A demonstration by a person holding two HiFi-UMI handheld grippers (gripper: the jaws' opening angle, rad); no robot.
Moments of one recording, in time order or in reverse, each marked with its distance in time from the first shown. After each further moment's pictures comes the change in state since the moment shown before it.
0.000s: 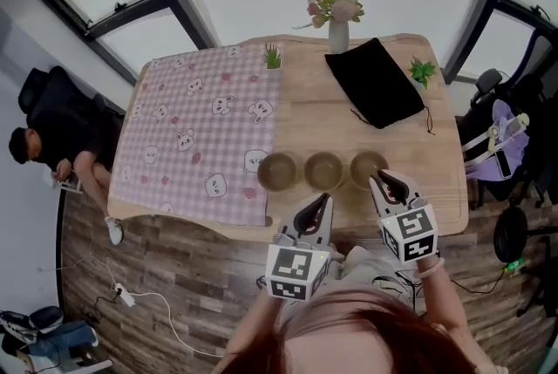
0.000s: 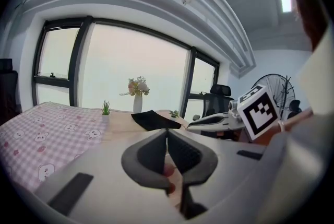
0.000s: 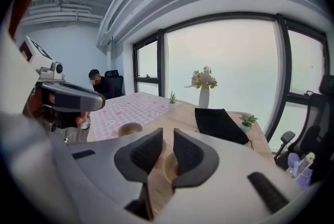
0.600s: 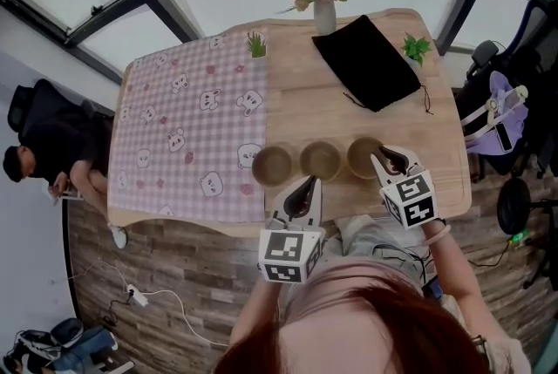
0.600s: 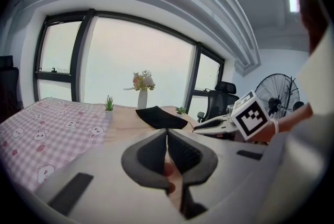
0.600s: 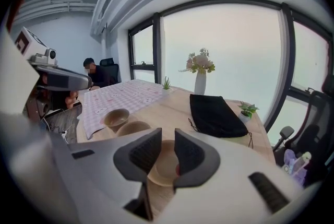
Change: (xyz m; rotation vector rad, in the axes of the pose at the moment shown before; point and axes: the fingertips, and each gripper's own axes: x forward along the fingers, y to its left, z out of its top) left arm 0.032 0.036 -0.003 -0.025 0.049 0.020; right arm 0.048 -0.042 -0.035 0.005 0.147 -0.011
